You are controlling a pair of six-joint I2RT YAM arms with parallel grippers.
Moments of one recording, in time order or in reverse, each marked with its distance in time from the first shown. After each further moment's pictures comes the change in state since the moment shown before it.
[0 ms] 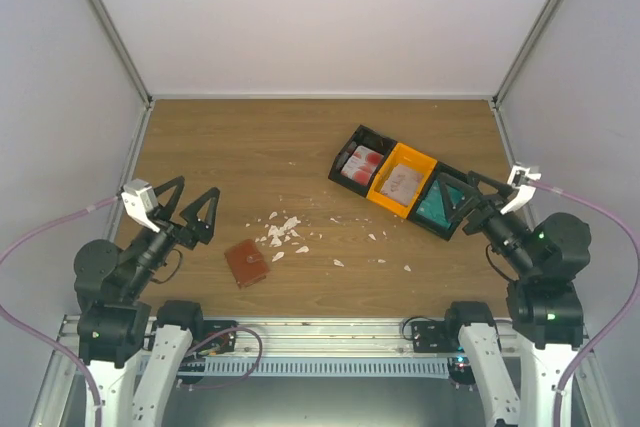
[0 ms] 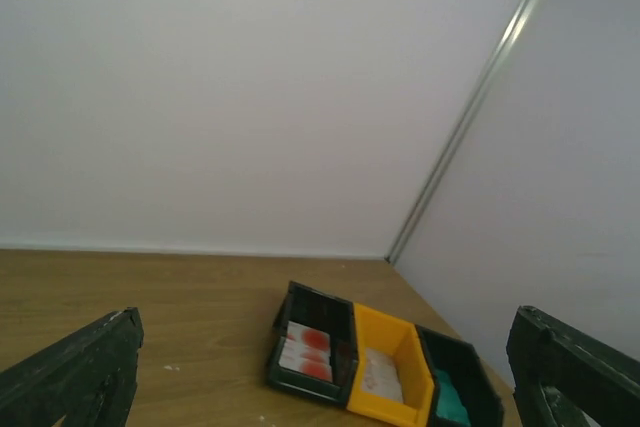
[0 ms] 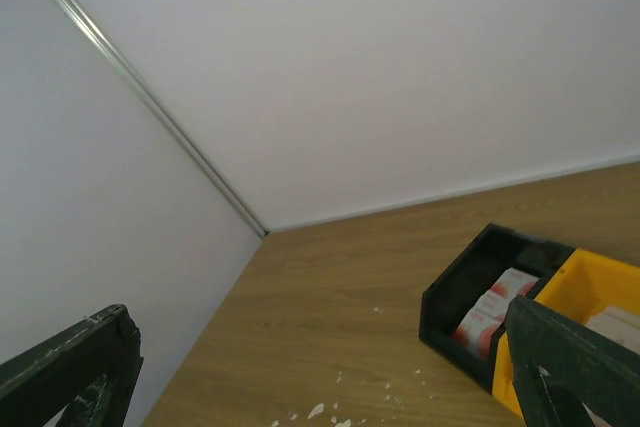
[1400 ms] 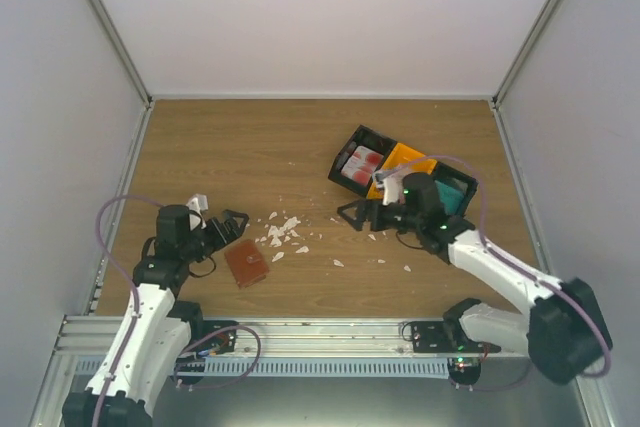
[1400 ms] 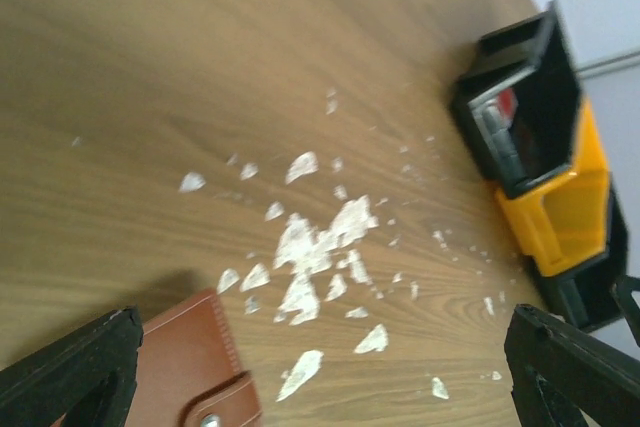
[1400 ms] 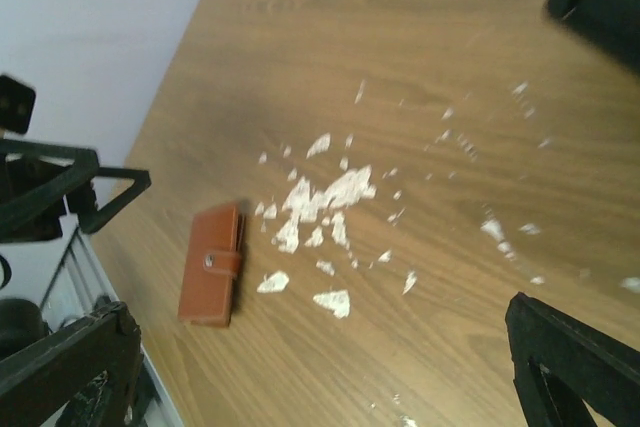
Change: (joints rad) left arm 0.014 0.306 -0.451 -0.010 0.037 -0.240; right arm 0.513 0.648 -0.378 0.510 0.017 -0.012
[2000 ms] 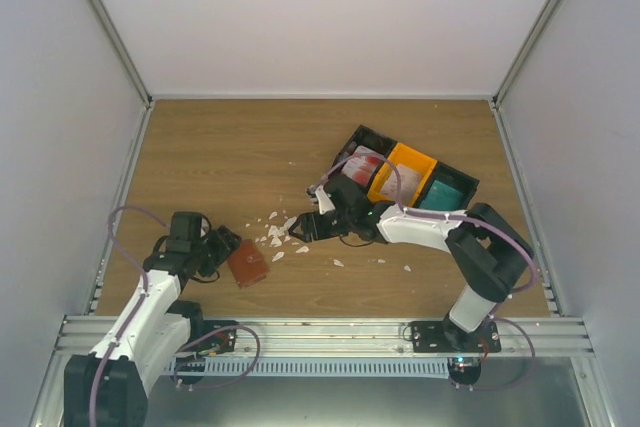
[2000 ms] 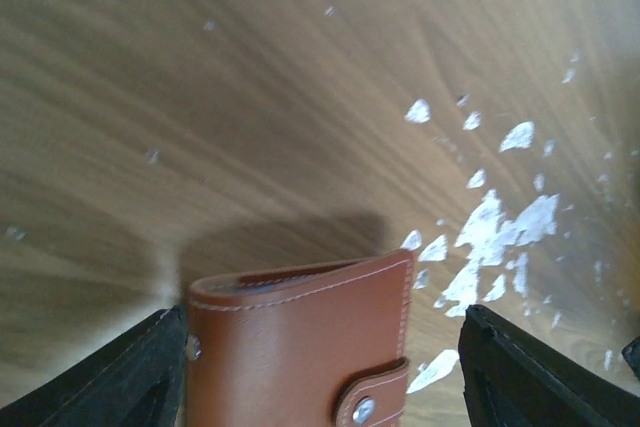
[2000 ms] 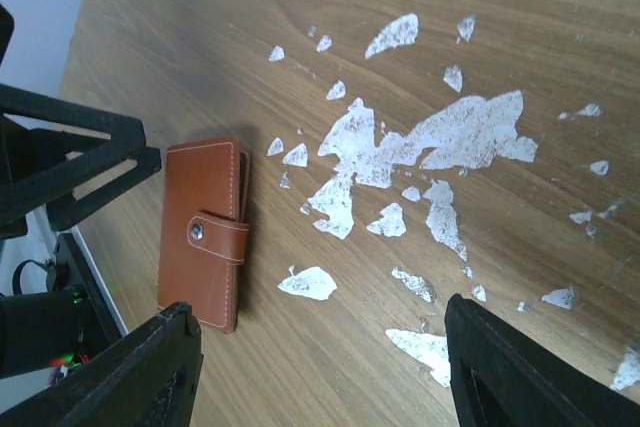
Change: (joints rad) left arm -0.016 0.158 -0.089 -0.044 -0.140 -0.168; right arm 0.336 0.570 0.296 0.045 0.086 0.064
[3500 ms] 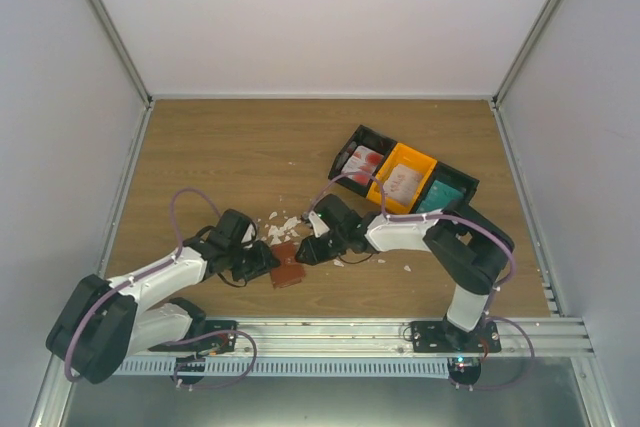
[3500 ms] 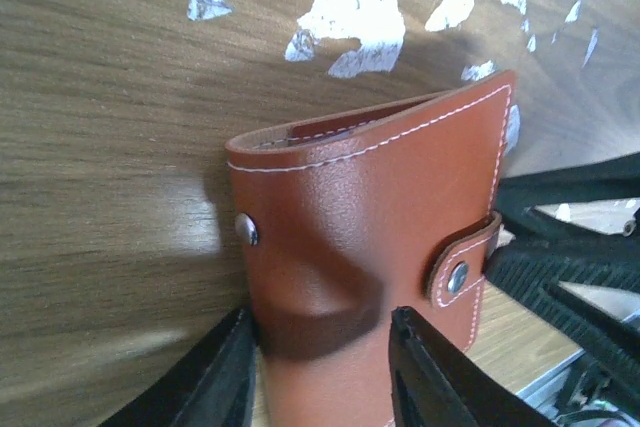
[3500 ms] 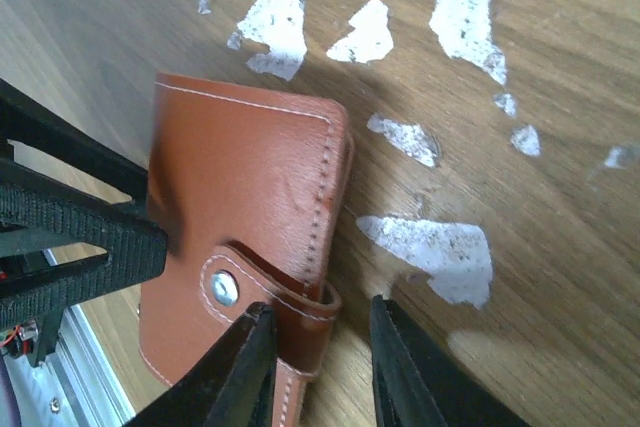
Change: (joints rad) left arm -0.432 0.344 0.053 0.158 0.119 -0.046; right arm 0.078 0.114 -0.026 -0.063 -0.039 -0.029
